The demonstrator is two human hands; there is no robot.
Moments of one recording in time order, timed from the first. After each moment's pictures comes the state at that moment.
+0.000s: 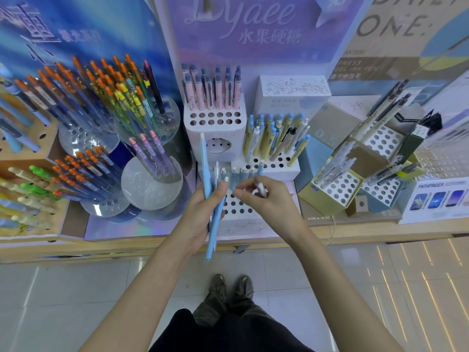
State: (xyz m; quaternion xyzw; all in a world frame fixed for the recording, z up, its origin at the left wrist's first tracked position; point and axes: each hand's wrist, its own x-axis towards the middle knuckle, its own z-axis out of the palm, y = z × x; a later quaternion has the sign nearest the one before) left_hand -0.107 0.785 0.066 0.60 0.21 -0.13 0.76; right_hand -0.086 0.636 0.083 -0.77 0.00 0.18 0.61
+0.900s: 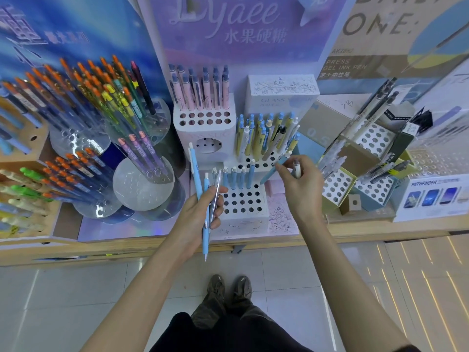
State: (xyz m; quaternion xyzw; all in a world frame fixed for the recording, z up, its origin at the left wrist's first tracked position) left_hand -0.112 0.776 0.064 0.55 0.22 -0.15 0.79; right_hand -0.056 0.591 0.064 -0.82 0.12 -0.08 0.55
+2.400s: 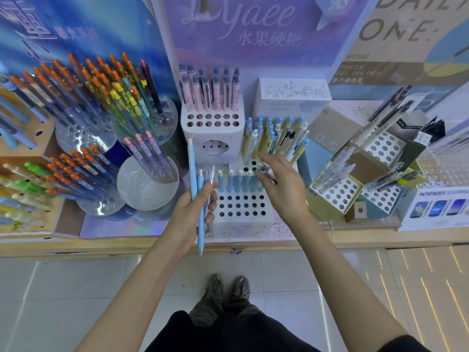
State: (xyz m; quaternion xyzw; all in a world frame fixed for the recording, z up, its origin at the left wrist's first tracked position) left_hand -0.107 0.790 0.061 0.58 0.22 -0.08 0.78; right_hand -0.041 0.610 0.043 -0.92 -0.09 -0.03 0.39
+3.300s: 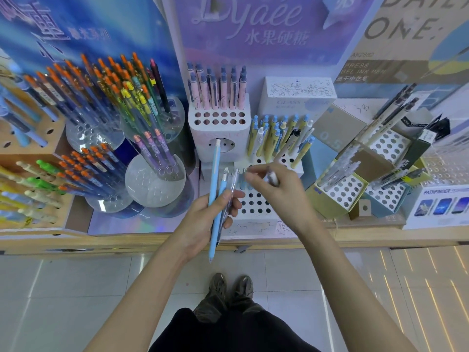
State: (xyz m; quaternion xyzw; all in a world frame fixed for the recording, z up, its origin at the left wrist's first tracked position) left_hand -0.119 0.785 0.071 0.56 0.14 -0.17 0.80; right_hand -0.073 0.628 0.102 -0.83 -0.02 0.13 0.55
